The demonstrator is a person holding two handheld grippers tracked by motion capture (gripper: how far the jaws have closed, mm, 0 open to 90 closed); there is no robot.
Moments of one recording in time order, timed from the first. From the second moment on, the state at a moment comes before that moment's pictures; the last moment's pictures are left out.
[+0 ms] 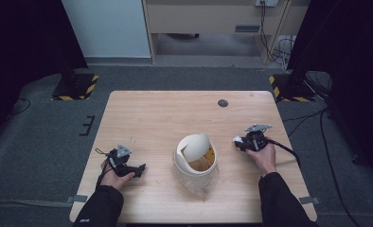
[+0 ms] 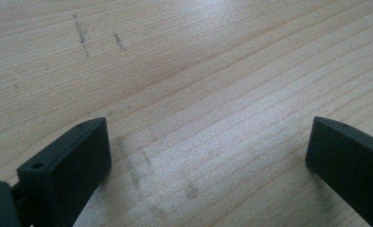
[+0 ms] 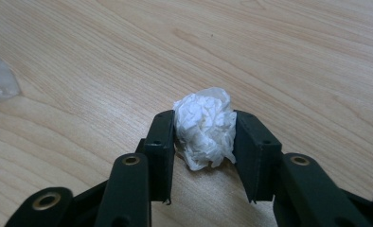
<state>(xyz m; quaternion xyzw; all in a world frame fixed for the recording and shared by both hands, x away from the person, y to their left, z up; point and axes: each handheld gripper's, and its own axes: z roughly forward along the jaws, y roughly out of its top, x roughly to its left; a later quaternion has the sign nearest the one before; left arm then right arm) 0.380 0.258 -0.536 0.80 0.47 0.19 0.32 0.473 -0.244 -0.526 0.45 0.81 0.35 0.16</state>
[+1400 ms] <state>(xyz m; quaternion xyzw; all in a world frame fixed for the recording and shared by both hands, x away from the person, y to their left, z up) 0.379 0.257 -0.536 0.80 0.47 0.19 0.33 0.400 -0.275 -0.436 0.41 0.72 0.53 0.19</state>
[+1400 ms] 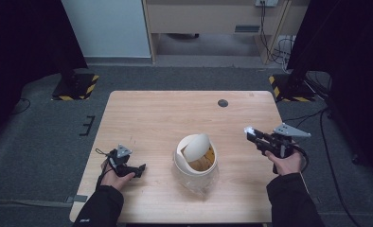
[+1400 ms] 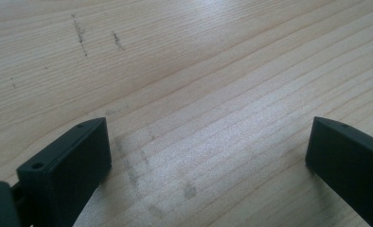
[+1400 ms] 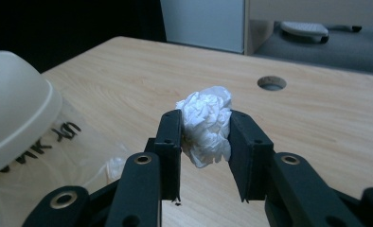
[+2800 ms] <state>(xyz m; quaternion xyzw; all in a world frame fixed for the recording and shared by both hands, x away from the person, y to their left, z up) 0.379 0.256 -0.536 0.80 0.47 0.19 0.32 0.340 -0.274 -0.357 0.33 0.68 0.62 0.20</state>
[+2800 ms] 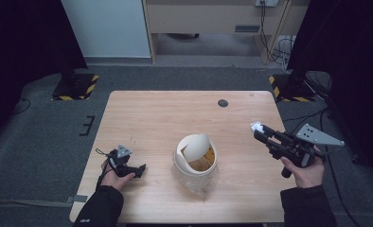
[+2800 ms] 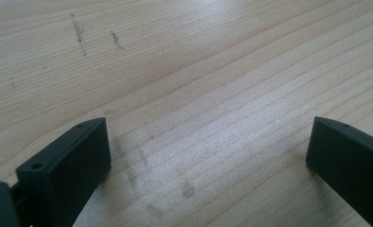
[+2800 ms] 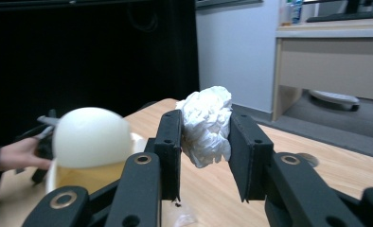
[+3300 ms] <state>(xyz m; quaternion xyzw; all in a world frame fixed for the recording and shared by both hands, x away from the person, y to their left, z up) 0.379 0.256 -0.536 0.80 0.47 0.19 0.32 0.327 -0.246 -0.356 0.28 0.71 0.63 0.16</state>
